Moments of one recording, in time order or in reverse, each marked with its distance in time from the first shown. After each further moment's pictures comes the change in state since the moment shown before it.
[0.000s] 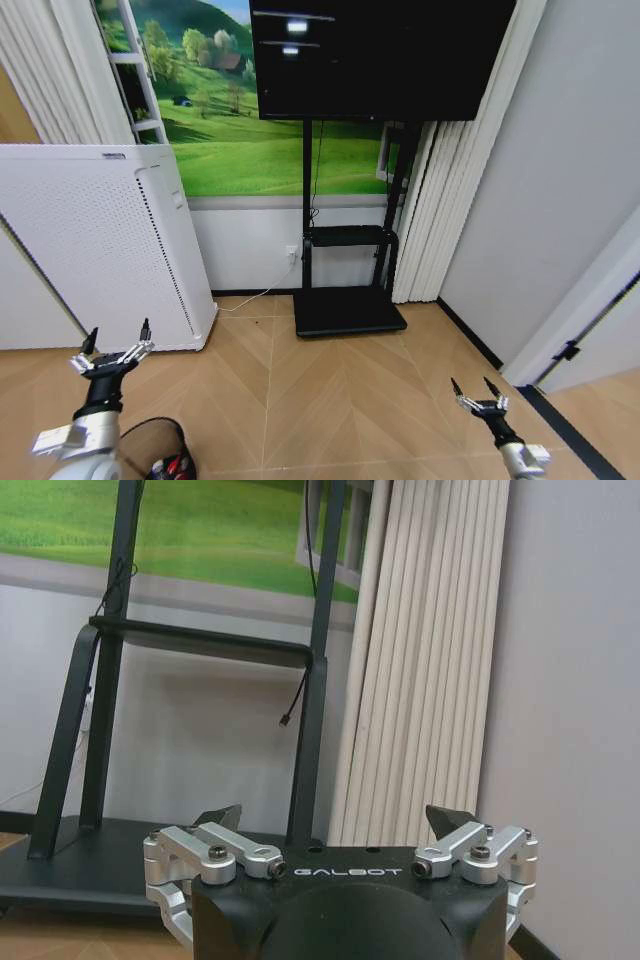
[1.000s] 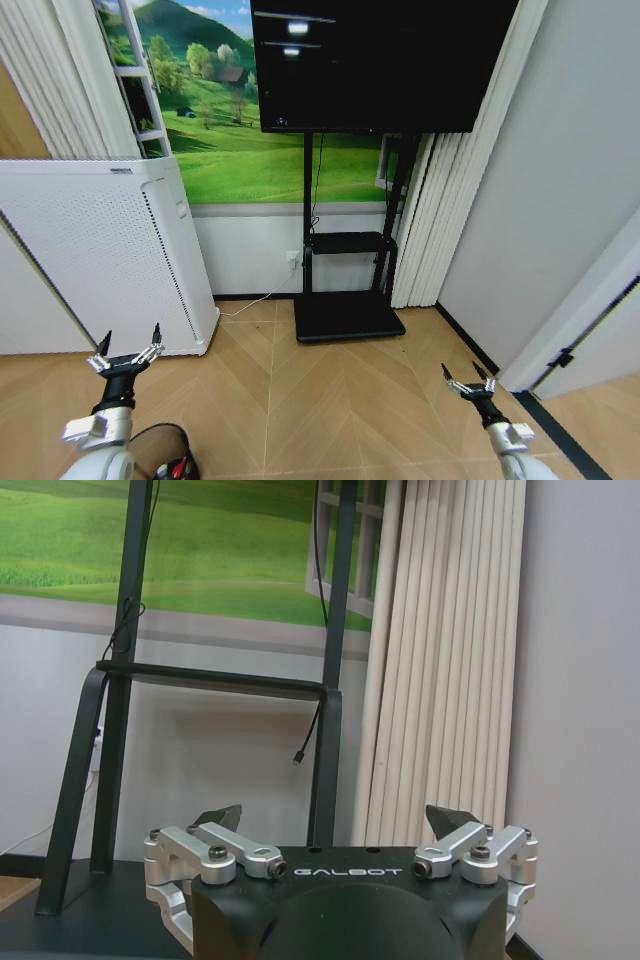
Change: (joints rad) left arm -0.042 -0.004 0.025 0.042 0.078 0.006 -0.005; right arm 0.090 -0.002 -0.062 -0.023 0.012 -0.022 0.005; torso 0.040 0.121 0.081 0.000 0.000
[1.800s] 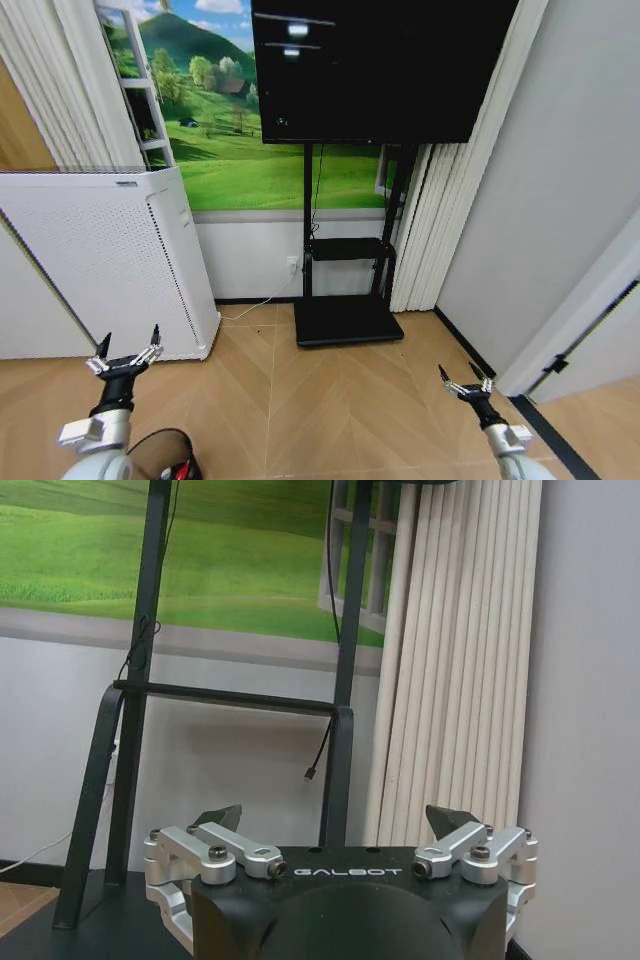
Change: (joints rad) left arm 0.026 -0.009 -0.006 -0.033 -0.026 0.014 0.000; right arm -0.036 0.009 0.006 0.040 -0.014 0.004 -0.005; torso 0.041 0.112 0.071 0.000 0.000
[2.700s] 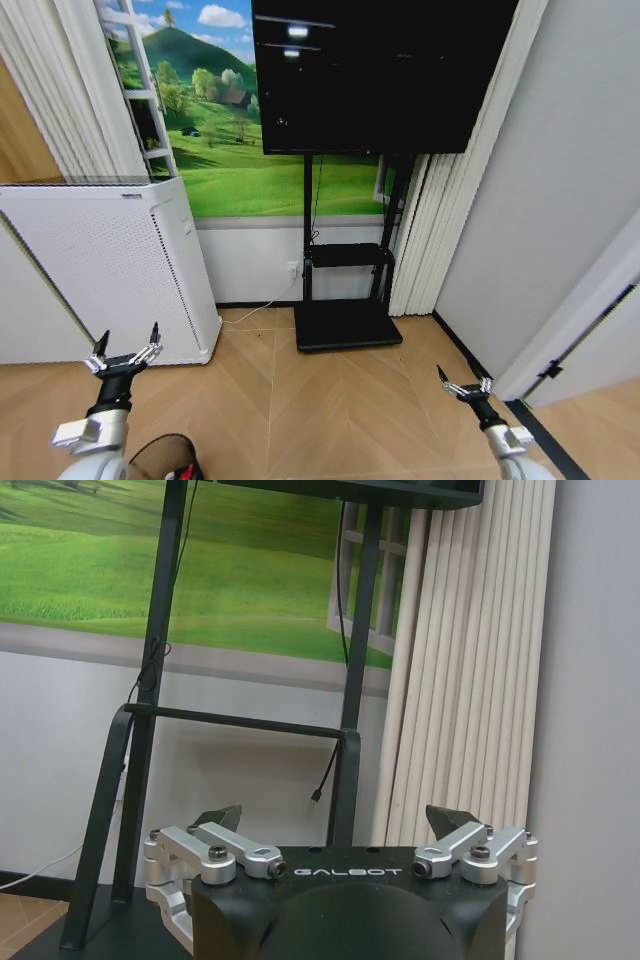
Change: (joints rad) left arm 0.018 0.002 -0.008 -0.033 -0.005 0.014 0.000; right arm -0.023 -0.005 0.005 0.033 -0.010 0.002 -0.001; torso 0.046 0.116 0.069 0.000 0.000
